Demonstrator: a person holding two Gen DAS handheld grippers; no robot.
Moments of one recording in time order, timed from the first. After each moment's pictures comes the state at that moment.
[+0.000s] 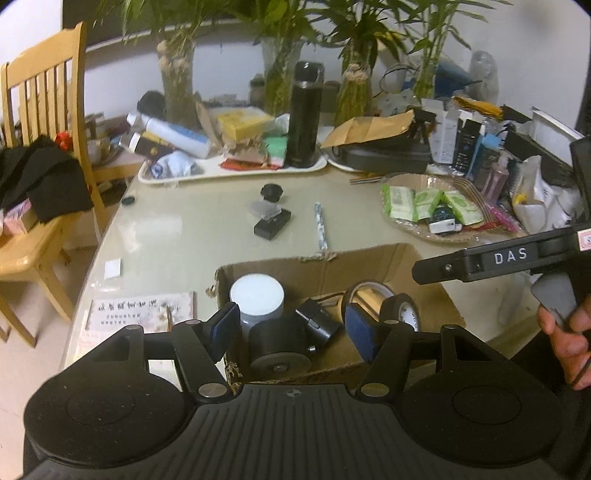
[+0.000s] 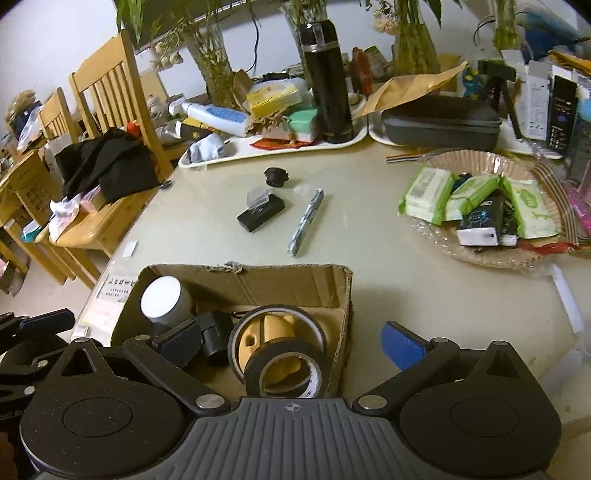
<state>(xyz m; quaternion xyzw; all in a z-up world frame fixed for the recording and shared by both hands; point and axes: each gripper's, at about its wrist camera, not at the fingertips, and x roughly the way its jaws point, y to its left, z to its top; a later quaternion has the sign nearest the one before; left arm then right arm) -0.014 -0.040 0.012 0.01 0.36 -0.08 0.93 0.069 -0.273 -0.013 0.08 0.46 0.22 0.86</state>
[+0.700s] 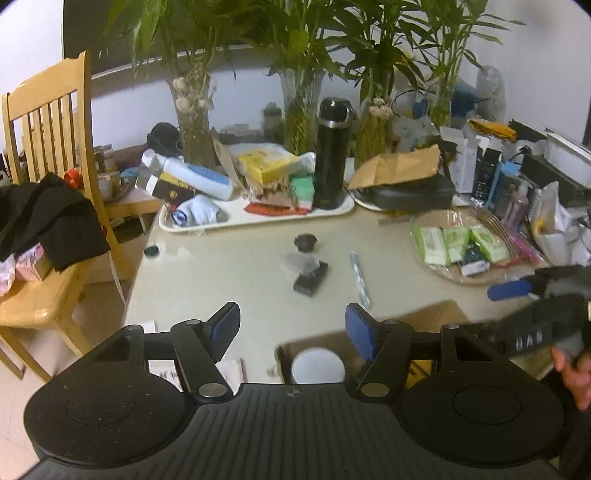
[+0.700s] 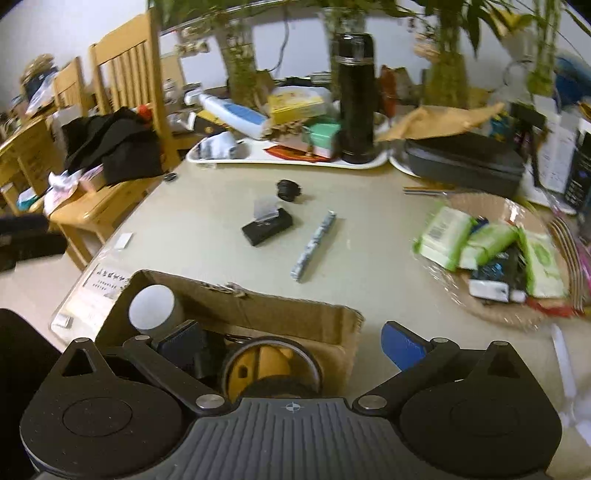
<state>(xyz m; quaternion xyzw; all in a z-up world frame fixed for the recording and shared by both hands) 0.040 -0.003 0.048 0.03 0.33 -0.08 0.94 0.094 -0.242 -0.012 0.00 0.44 0.24 0.86</state>
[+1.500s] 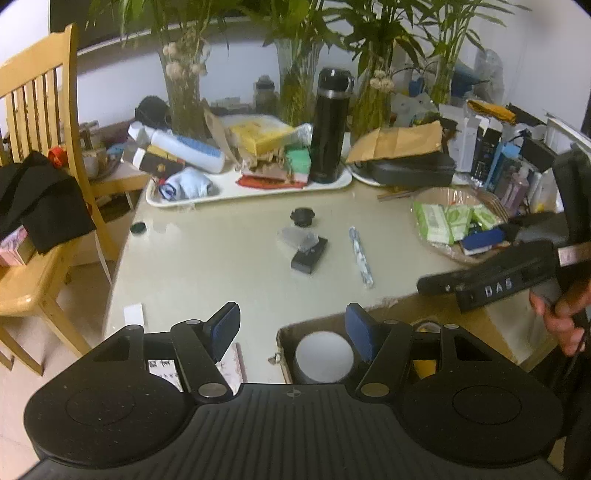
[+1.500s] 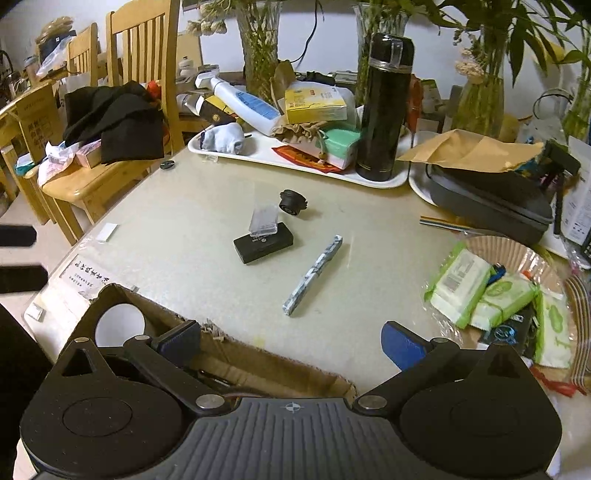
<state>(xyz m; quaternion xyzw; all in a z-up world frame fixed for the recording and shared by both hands) 0.057 0.009 0.021 0.02 0.38 -0.10 0.92 0.145 -0.215 -0.022 -0.06 0.44 0.26 0.86</state>
